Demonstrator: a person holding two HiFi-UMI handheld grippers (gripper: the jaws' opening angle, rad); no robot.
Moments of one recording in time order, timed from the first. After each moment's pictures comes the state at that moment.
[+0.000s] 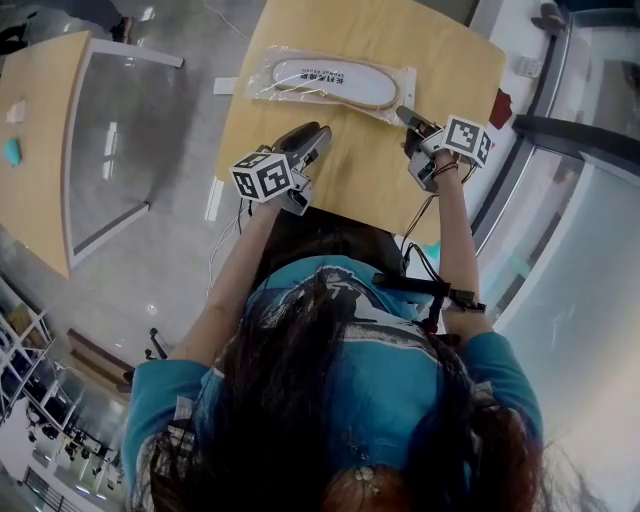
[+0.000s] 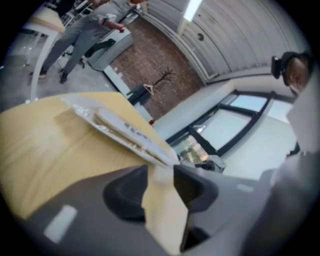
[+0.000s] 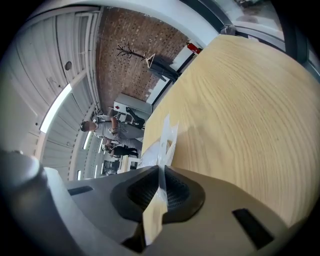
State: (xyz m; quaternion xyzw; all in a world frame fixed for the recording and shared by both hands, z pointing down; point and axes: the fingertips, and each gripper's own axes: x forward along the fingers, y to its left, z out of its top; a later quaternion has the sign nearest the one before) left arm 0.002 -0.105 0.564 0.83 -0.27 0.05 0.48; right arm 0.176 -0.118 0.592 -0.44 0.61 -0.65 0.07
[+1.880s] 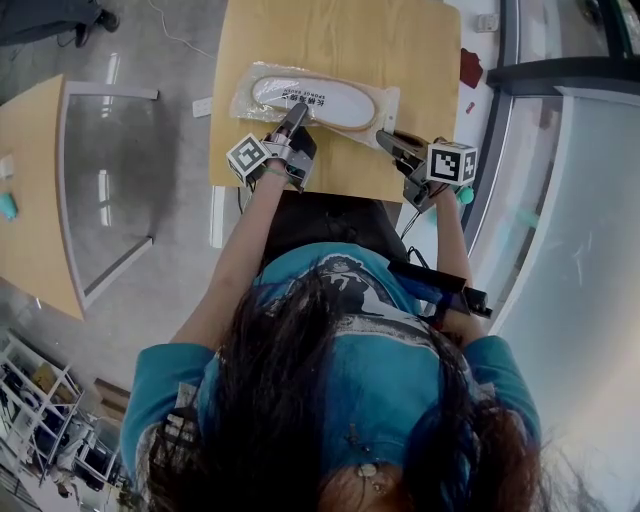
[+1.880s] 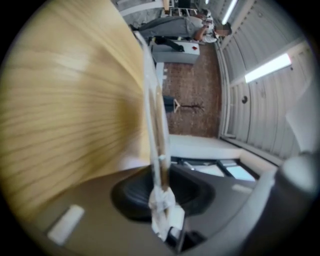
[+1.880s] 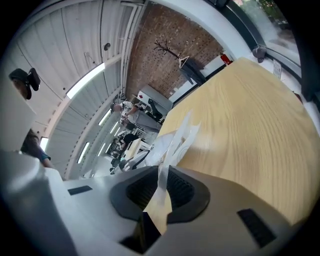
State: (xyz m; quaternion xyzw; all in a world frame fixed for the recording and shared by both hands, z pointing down) left arm -0.006 -0.112 0.594 0.62 -0.24 -0.18 0.72; right arm 0.131 0.004 0.558 -0.42 0.73 -0.54 0.02
